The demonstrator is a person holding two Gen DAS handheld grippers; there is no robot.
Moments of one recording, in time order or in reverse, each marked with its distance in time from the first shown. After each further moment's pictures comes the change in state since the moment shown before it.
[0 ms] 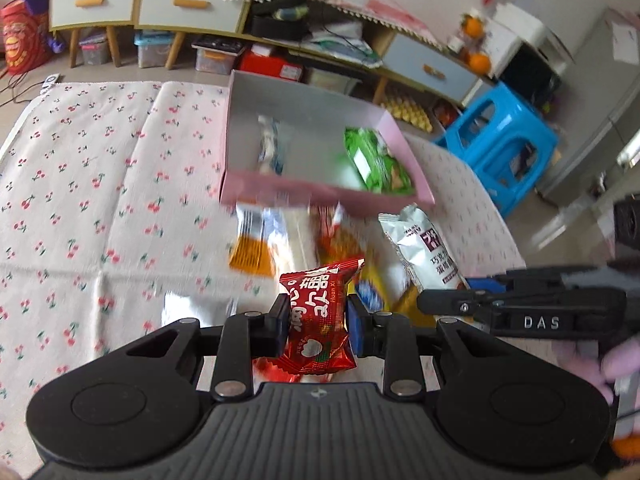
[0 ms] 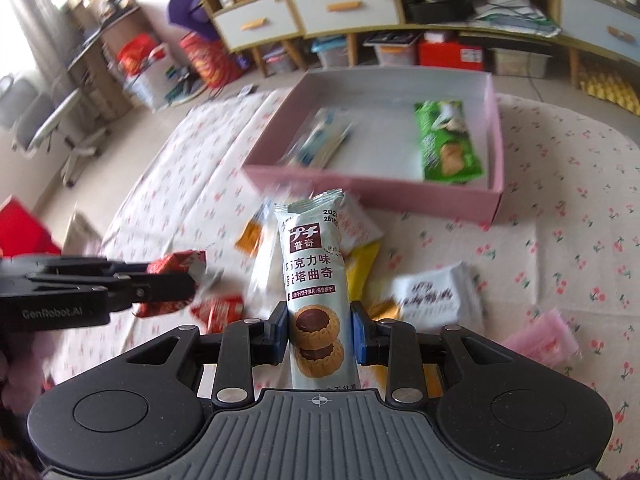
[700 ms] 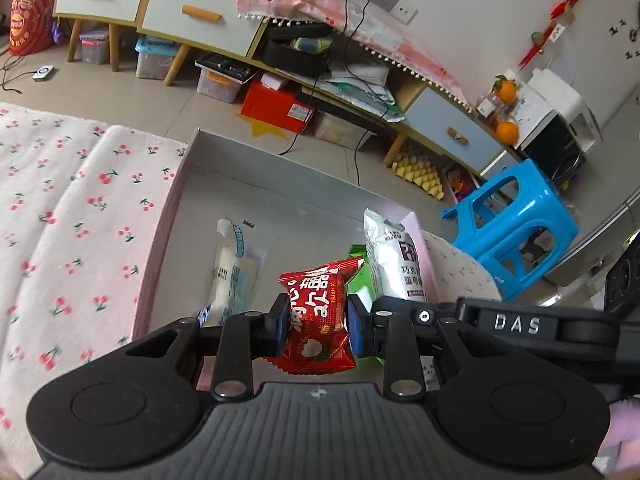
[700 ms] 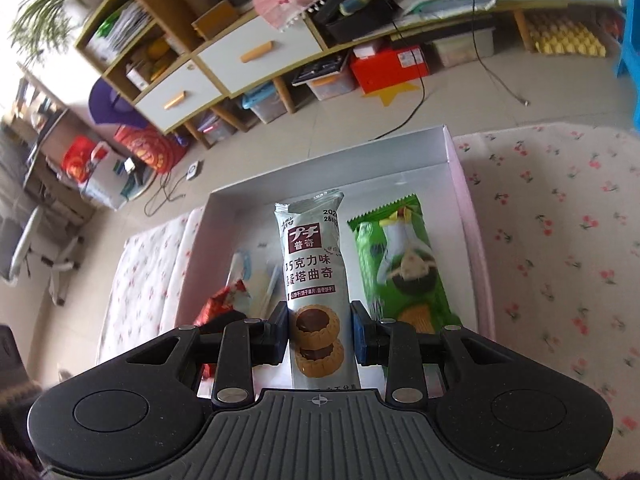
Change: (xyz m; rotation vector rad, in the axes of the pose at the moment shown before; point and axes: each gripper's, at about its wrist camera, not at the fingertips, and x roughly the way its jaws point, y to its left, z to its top) left arm 0.101 0.009 0.090 -0.137 -0.103 -0.040; right arm 0.080 -0.082 0.118 0.305 -0.075 0.011
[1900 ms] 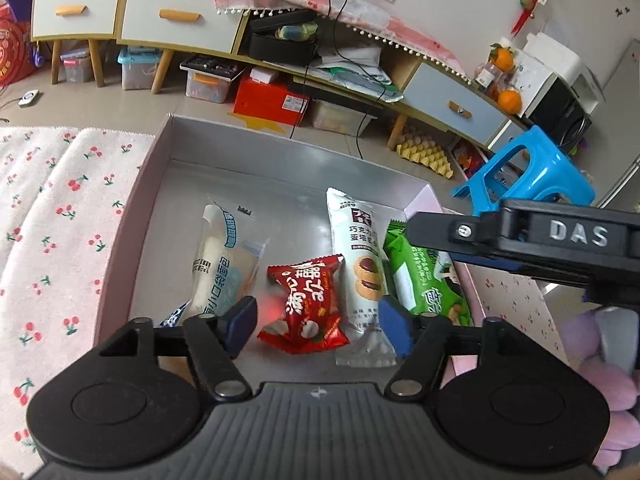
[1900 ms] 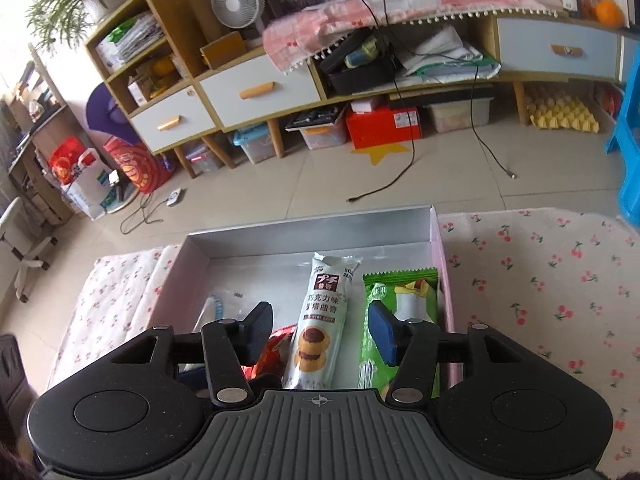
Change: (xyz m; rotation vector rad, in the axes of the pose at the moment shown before) left arm 0.014 -0.009 -0.001 0.113 0.019 0.044; right arm -0.013 0.008 0.013 -0.156 -0.154 -0.094
